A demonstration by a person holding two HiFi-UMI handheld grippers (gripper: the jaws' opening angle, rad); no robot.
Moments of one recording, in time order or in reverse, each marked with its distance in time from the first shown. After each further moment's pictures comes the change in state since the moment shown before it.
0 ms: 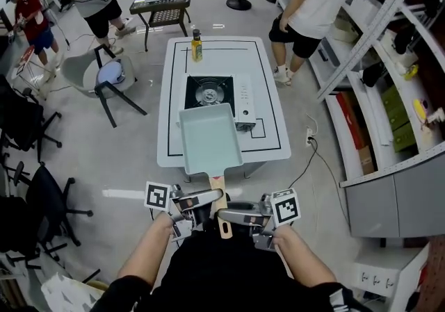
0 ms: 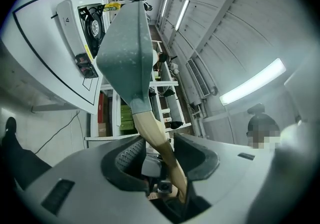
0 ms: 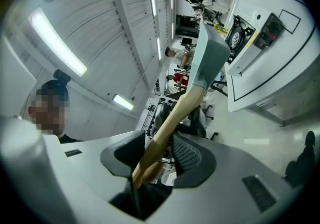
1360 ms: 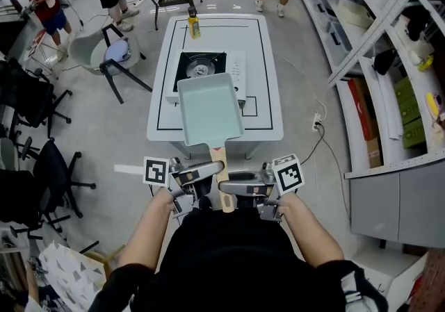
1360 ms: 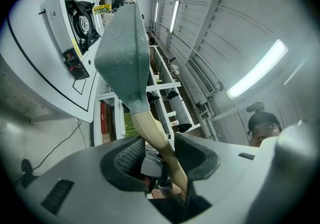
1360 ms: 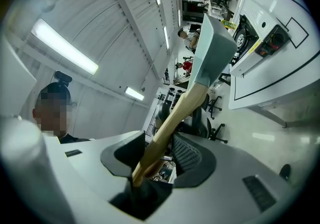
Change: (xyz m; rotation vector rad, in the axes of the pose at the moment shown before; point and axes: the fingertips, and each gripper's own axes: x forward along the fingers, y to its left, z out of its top) left arm 0.091 0.017 -0.009 0.111 -0.079 0.081; right arm -0.095 0.004 0.023 -0.015 0.152 0.124
